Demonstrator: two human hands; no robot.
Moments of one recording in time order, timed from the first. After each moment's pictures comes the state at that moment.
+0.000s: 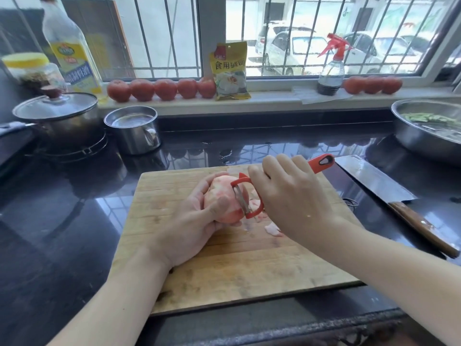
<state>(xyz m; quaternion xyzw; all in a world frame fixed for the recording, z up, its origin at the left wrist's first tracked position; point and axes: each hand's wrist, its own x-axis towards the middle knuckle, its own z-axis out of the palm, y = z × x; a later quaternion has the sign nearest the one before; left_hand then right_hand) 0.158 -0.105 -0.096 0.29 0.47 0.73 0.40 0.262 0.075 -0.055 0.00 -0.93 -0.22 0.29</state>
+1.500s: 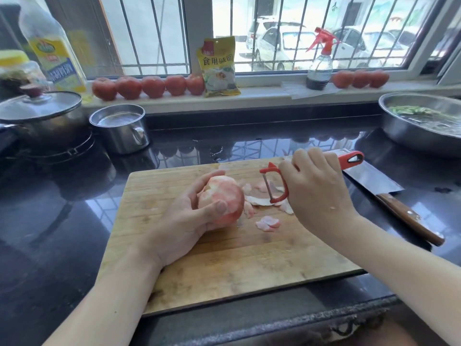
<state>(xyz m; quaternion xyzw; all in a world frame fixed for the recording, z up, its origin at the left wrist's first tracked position) 0.158 -0.104 -0.094 0.27 0.48 0.72 0.42 0.288 0.118 -0.071 -0.14 -0.93 -0.20 0.29</state>
